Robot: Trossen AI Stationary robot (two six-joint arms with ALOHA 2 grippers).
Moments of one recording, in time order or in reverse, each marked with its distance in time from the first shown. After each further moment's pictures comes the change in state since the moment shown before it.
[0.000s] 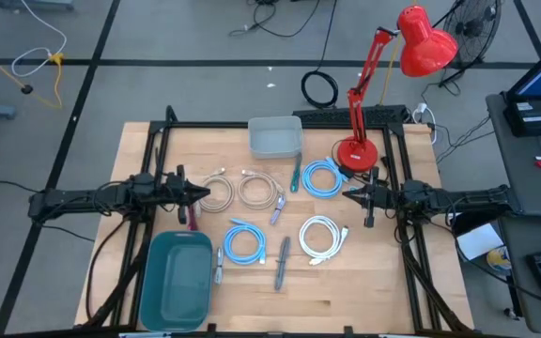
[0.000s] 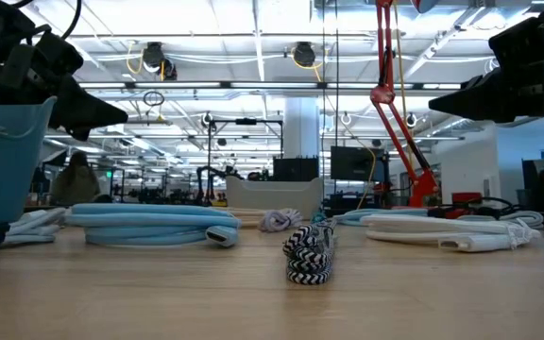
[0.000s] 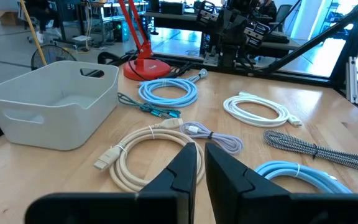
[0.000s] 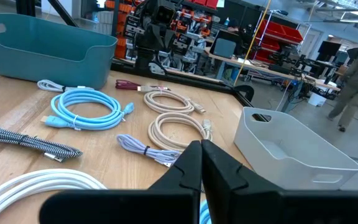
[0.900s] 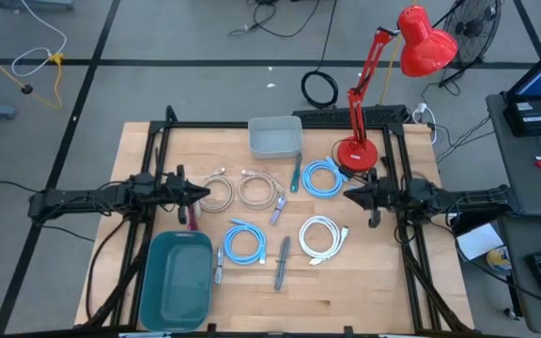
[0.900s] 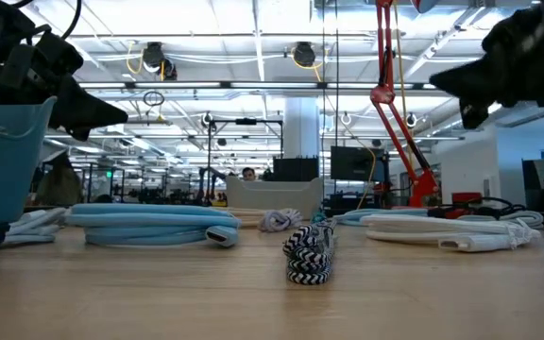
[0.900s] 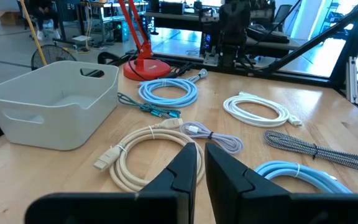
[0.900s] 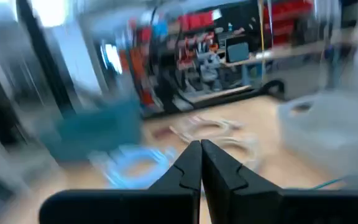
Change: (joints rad) left arm 0.000 0.000 0.000 0.000 0.000 0.000; right arm 0.000 0.000 0.000 0.148 -0.053 0.594
